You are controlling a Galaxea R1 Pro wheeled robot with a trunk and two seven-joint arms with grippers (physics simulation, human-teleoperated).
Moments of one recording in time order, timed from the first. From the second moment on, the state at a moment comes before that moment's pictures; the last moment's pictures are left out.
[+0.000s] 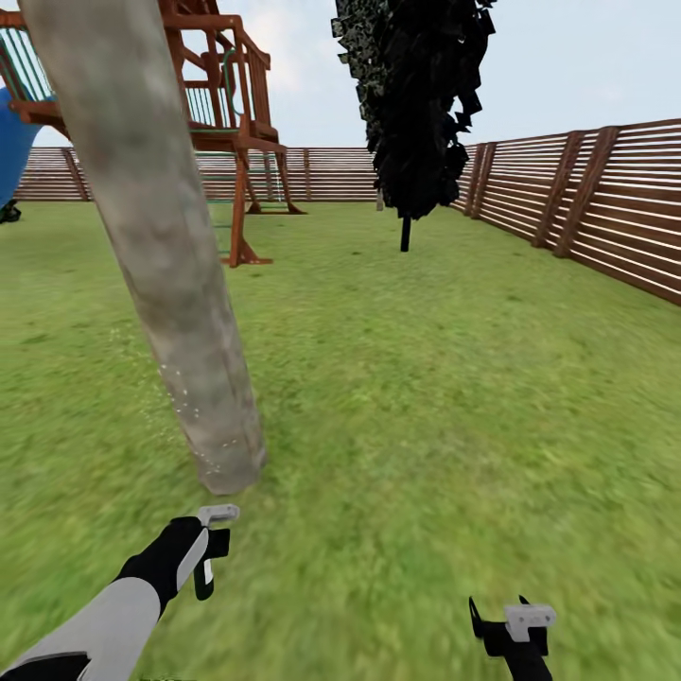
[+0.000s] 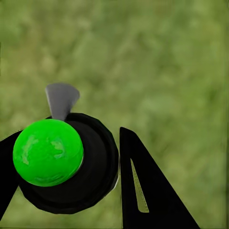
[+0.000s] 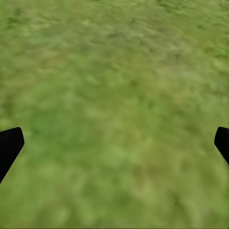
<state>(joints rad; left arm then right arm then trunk) -0.71 0.04 0.09 -0.41 0.02 0.52 0.09 -0.38 -0.07 -0.42 -0.21 0.44 -0.67 -0.01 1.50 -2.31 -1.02</state>
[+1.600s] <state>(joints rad) -0.71 0.04 0.09 -0.40 0.02 0.52 0.09 -0.38 -0.07 -0.42 -0.21 0.44 -0.67 -0.01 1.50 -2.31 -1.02</state>
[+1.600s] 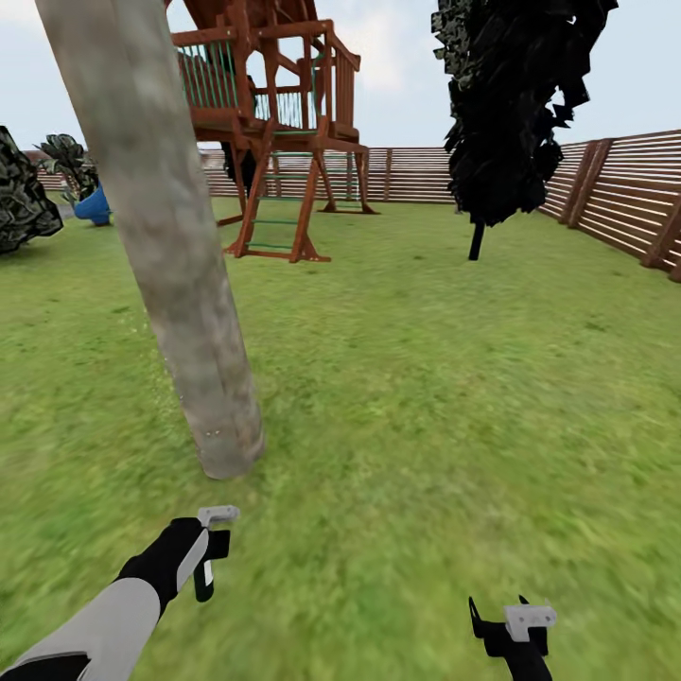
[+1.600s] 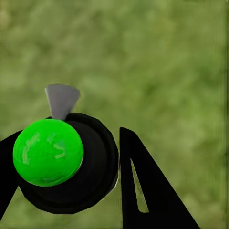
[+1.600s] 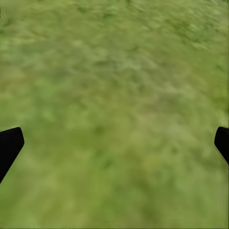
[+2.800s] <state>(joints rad) -0.73 0.00 0.07 -0.53 0.01 0.53 0.15 -0.38 -0.07 -0.42 -0.21 0.44 -0.67 -0.01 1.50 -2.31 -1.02</state>
